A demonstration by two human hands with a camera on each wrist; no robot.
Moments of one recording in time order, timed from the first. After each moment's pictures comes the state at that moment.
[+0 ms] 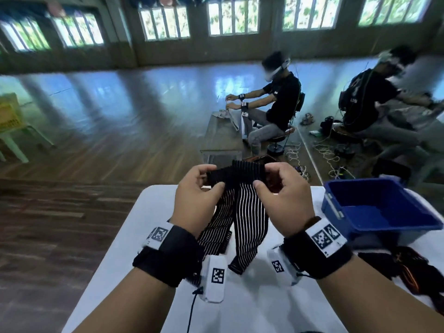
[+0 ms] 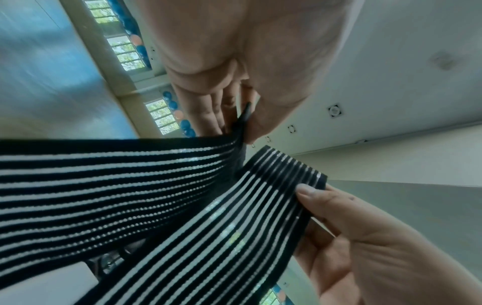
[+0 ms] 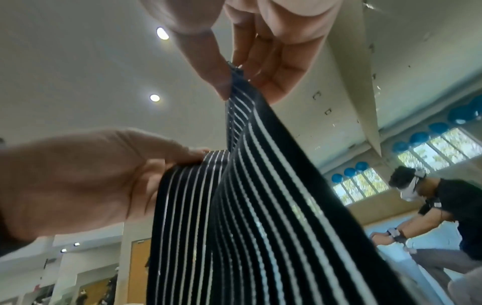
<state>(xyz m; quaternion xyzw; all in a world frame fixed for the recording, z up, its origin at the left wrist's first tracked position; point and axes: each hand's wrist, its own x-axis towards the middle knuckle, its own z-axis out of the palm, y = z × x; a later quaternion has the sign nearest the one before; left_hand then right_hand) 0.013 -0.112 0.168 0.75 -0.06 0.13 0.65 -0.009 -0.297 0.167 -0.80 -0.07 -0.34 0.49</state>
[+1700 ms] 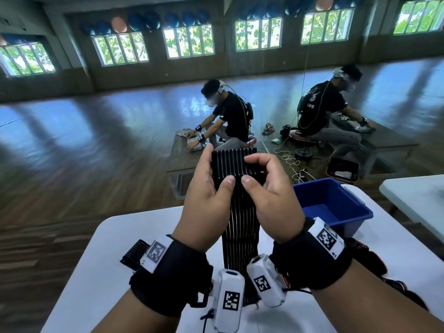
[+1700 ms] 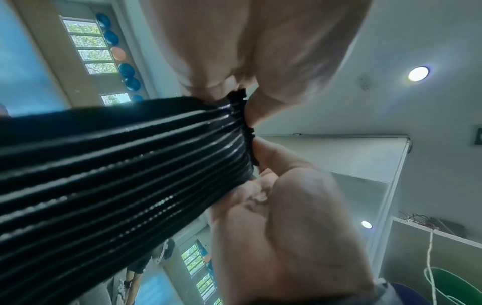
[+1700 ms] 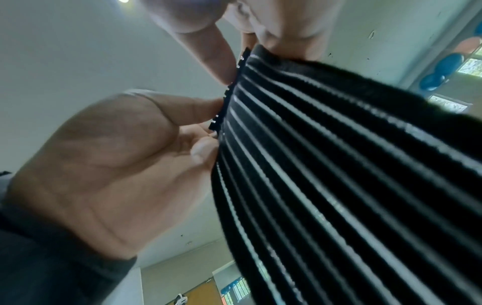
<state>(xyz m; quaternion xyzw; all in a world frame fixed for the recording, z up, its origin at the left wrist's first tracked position) -0.021 -0.237 0.228 0.68 -0.25 0.08 0.68 -0.048 -0.369 0.217 -0.69 -0.08 -0.27 0.67</state>
